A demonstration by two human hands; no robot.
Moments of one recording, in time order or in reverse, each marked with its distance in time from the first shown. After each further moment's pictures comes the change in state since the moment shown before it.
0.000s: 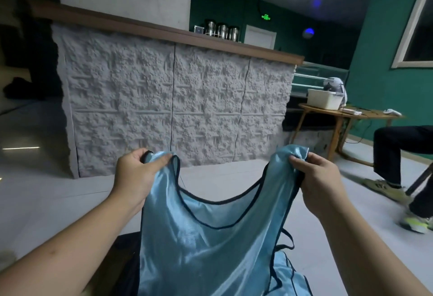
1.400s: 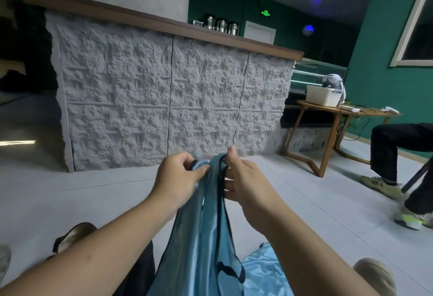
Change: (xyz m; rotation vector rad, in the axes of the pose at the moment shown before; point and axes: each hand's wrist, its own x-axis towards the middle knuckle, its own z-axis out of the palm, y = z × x) left_hand -0.045 -0.005 0.066 0.266 -0.204 0.022; right_hand -0.065 0.039 0.098 -0.405 -0.386 0.137
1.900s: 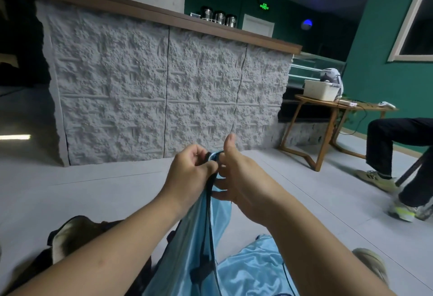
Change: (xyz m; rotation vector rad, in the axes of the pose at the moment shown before) left_hand -0.025 0.017 0.019 -0.287 -0.170 -0.009; right_hand -0.010 -0.006 -0.002 0.036 -0.186 0.052
